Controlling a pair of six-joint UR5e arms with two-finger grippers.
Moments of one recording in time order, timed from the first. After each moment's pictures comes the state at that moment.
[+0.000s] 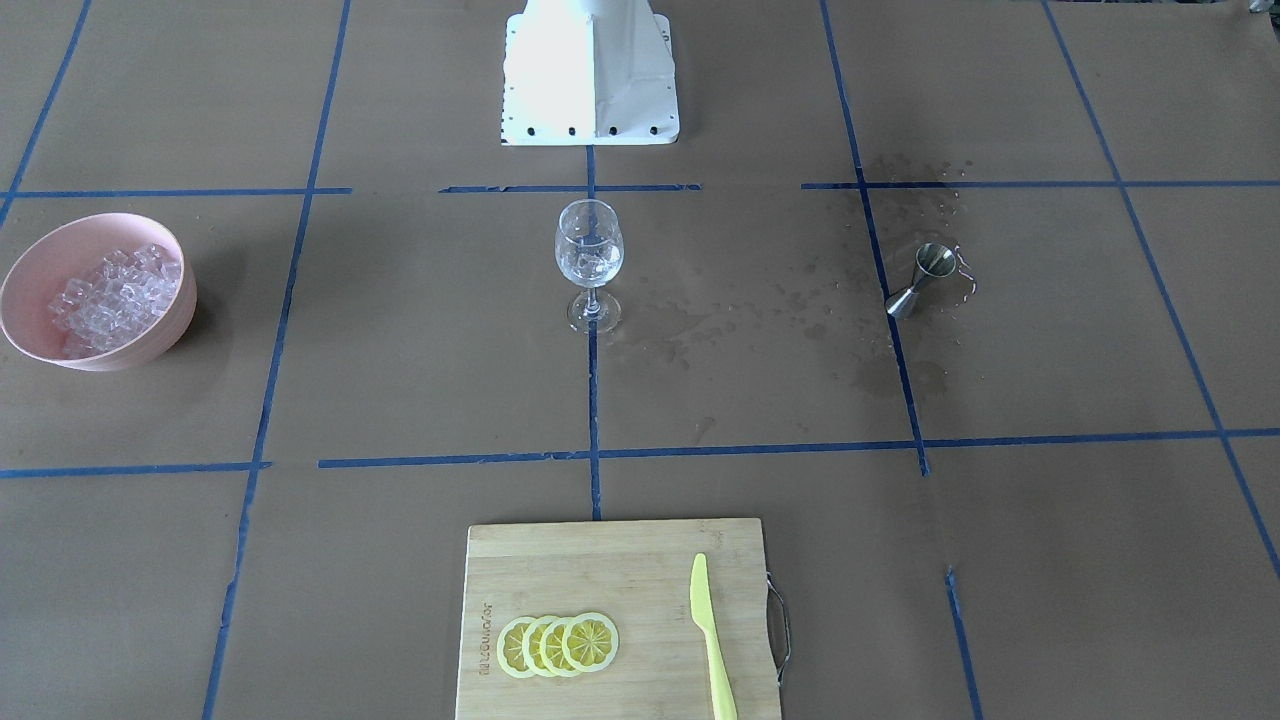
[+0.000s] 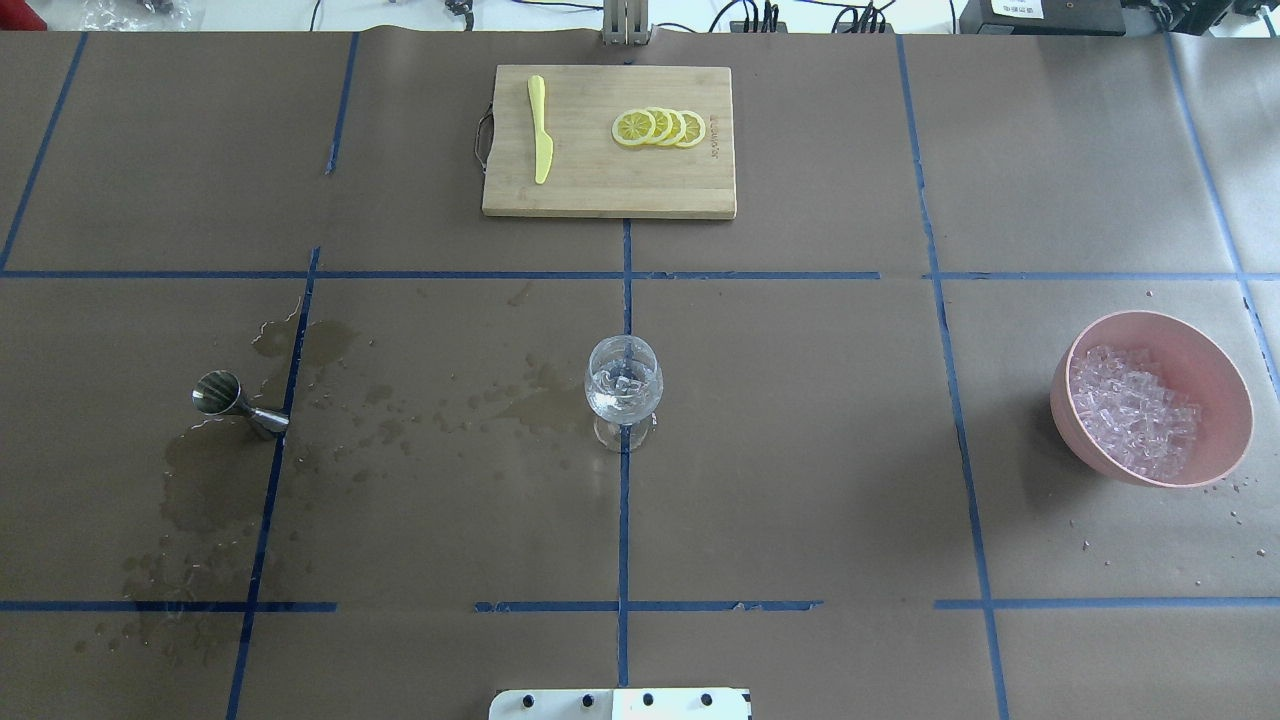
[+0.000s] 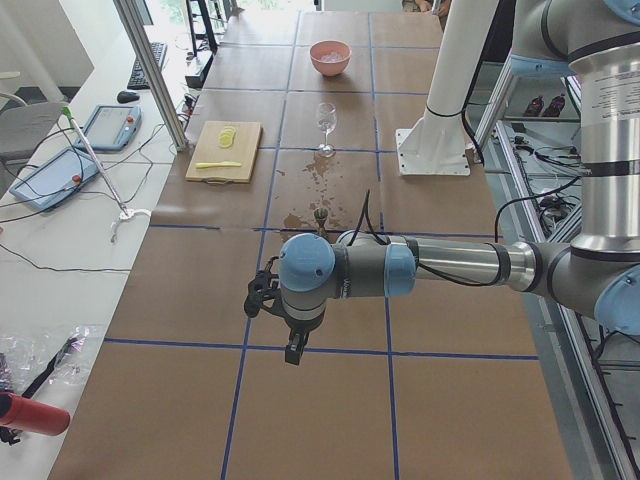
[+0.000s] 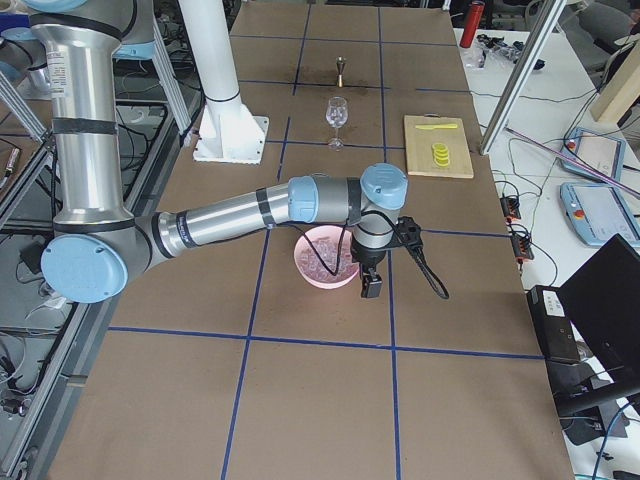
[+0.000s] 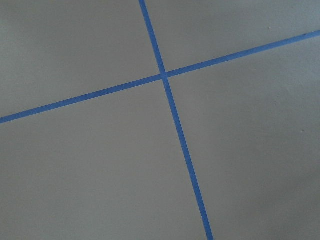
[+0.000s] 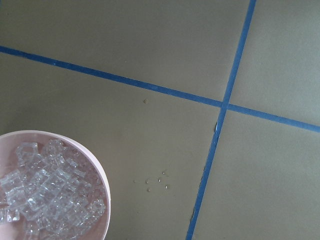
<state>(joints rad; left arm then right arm) -1.72 -1.43 -1.78 -1.46 -2.39 0.34 1.50 -1.55 1.84 -1.84 2.31 -0.16</state>
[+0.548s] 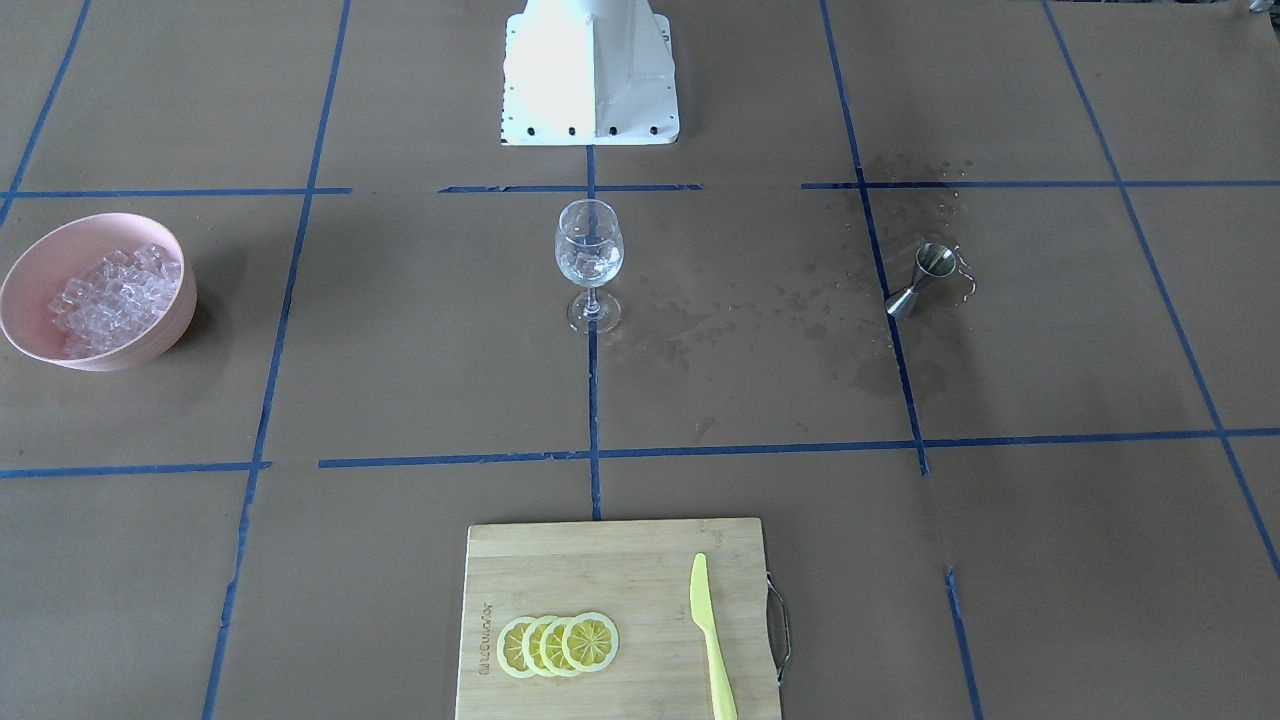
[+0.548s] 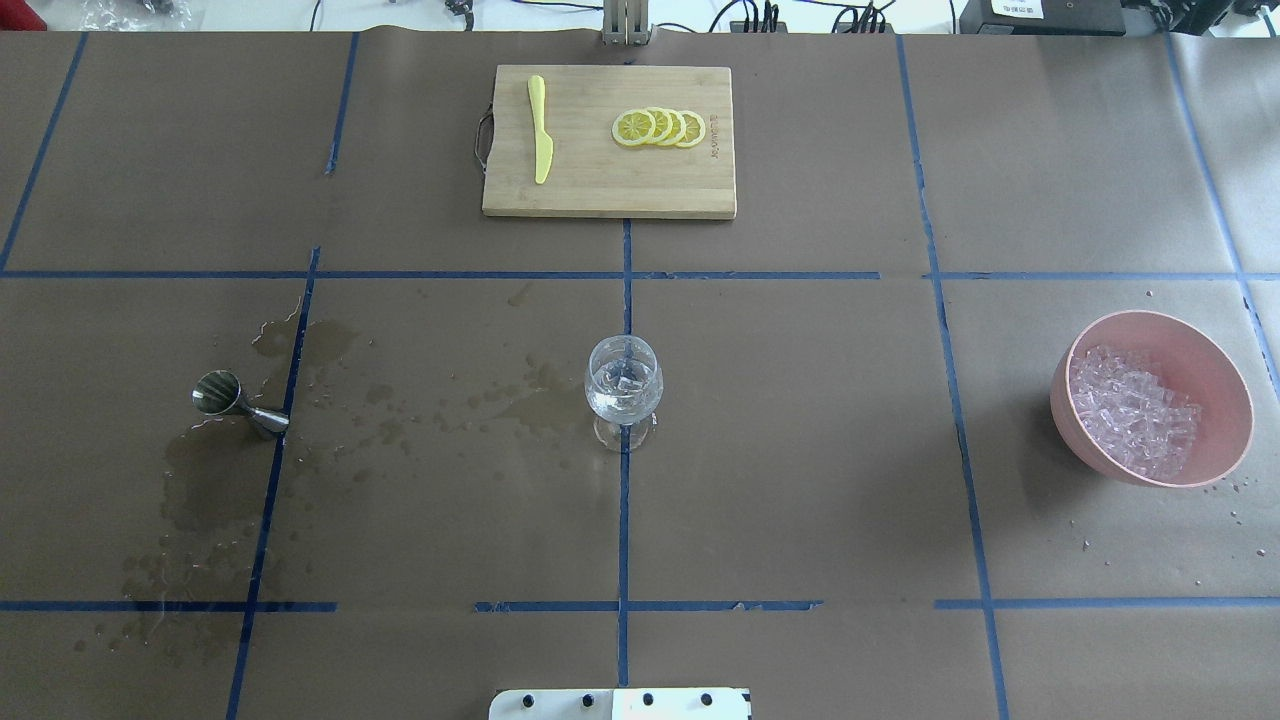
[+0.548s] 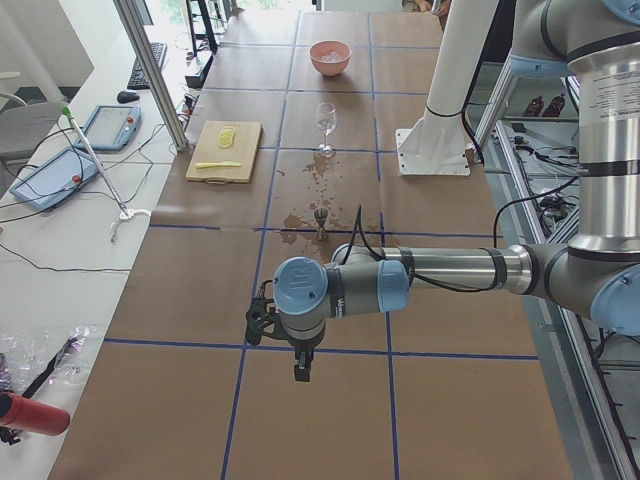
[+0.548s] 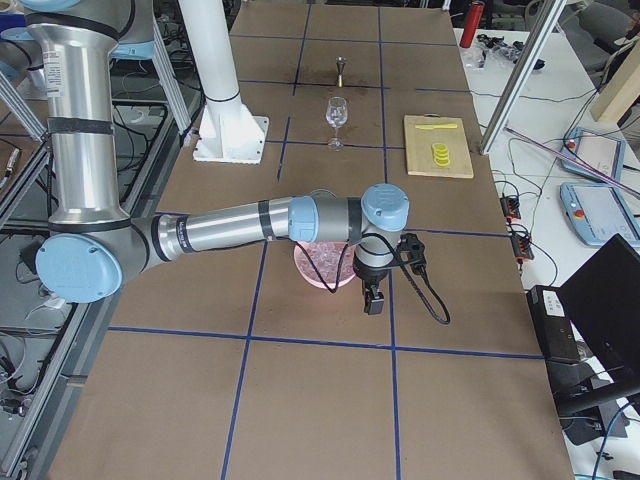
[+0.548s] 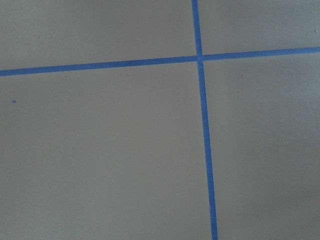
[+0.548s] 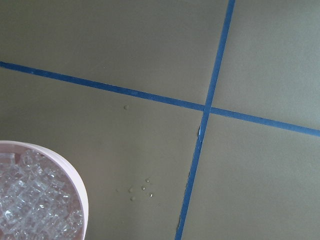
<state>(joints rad) -1.68 -1.44 -1.71 -1.46 -2.39 0.18 1.54 -1.56 1.77 -1.76 2.33 -0.15</state>
